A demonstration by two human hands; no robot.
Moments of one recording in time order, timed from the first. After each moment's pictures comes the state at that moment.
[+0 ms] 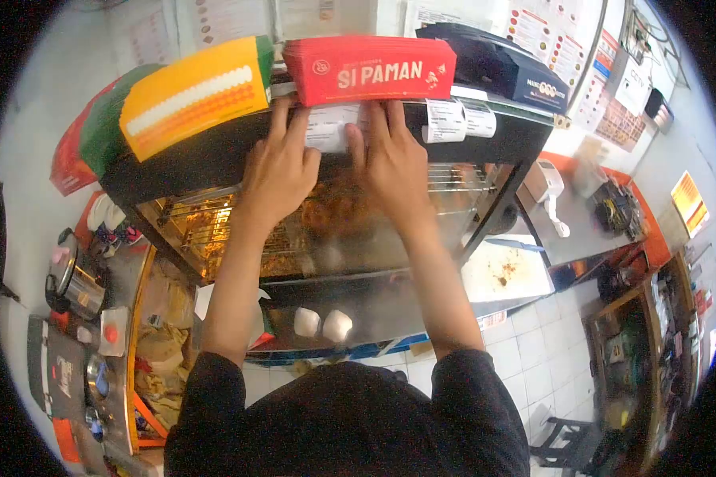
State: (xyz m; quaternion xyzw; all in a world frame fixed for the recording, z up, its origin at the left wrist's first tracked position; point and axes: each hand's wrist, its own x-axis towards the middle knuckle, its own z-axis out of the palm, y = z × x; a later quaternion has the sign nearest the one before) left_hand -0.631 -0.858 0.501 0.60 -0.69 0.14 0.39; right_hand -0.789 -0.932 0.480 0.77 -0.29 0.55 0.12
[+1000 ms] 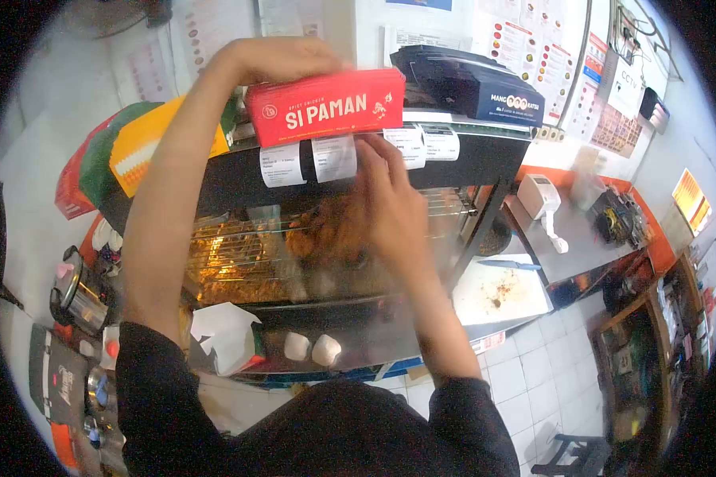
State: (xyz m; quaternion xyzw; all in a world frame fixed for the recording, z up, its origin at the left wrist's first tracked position) left_hand -0.654 -0.963 0.679 0.52 -0.85 -0.02 0.11; right_hand -0.853 -0.913 0.486 0.77 -0.26 0.58 0.08
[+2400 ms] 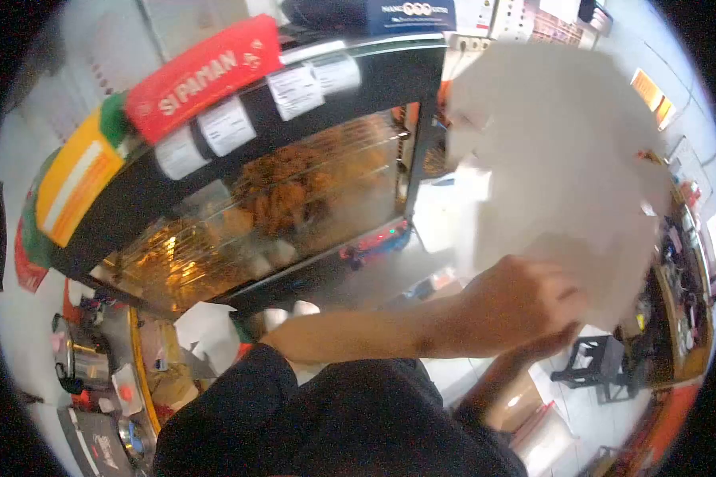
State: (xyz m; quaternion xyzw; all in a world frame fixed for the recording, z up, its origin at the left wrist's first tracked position) left_hand -0.980 -0.785 0.469 0.01 -0.85 -0.08 0.51; right_hand -1.119 -0.727 0.337 0.31 -0.27 0.89 -0.18
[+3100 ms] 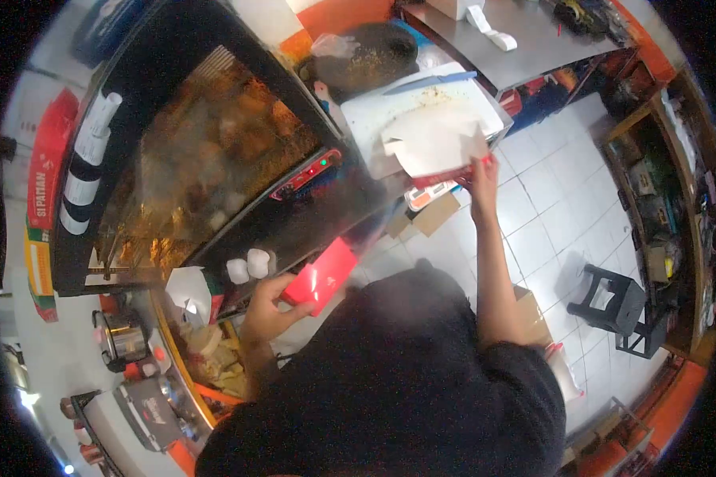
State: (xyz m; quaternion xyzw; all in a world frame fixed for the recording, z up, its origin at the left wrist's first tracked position) left_hand -0.955 -0.767 0.312 0.54 -0.63 -0.51 0.21; right_hand -1.344 -0.920 0.103 0.26 -0.51 0.65 -0.50
